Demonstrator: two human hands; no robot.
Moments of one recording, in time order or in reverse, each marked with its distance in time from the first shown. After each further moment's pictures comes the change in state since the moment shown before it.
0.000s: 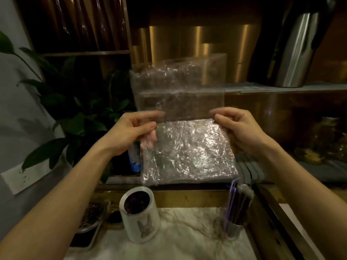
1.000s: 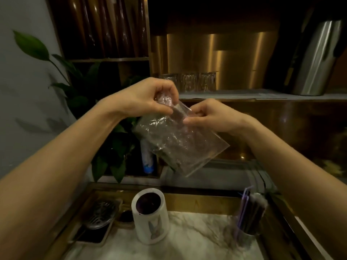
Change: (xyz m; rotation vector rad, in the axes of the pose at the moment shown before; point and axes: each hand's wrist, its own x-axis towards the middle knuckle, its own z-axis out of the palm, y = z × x) left_hand 0.027 0.106 -0.016 0.788 -0.109 0.024; right_hand 0.048 -0.069 0.073 -0.487 -0.459 -0.006
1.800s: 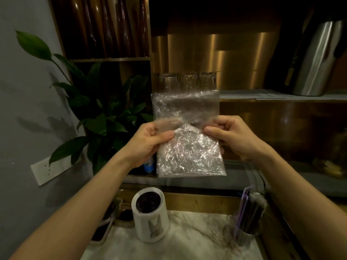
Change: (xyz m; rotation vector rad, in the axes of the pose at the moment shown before) left_hand -0.045 -0.036 0.096 -1.063 0.171 -0.136; right_hand -0.041 0.053 0.021 0.455 0.236 -0.110
